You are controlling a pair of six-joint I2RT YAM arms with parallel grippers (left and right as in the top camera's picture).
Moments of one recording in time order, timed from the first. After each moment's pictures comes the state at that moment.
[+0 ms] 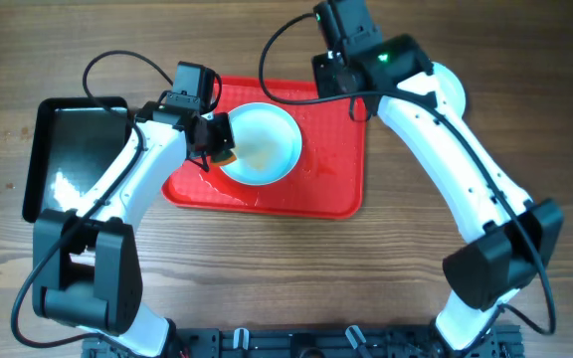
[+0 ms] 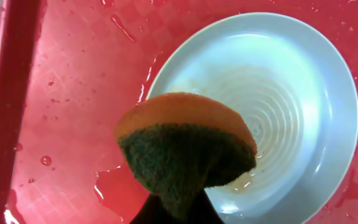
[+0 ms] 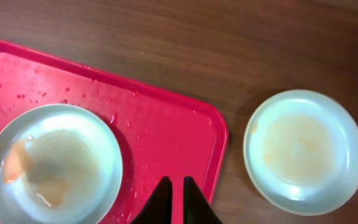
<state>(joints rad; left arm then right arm) -0.23 1.74 1.21 -0.67 0.05 -0.41 0.49 1.89 1.87 -0.99 0.23 0.19</state>
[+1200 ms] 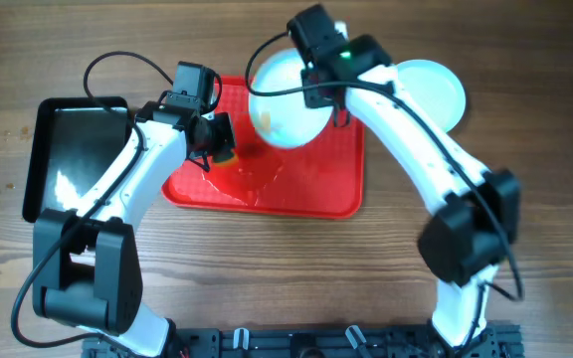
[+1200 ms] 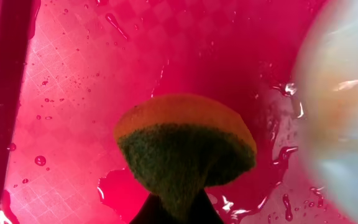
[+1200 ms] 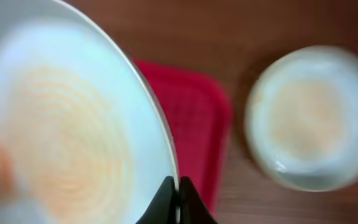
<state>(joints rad) -0.23 1.75 1.21 -0.67 0.06 -0.41 0.53 2.03 1.92 -1.06 0.36 0.31</state>
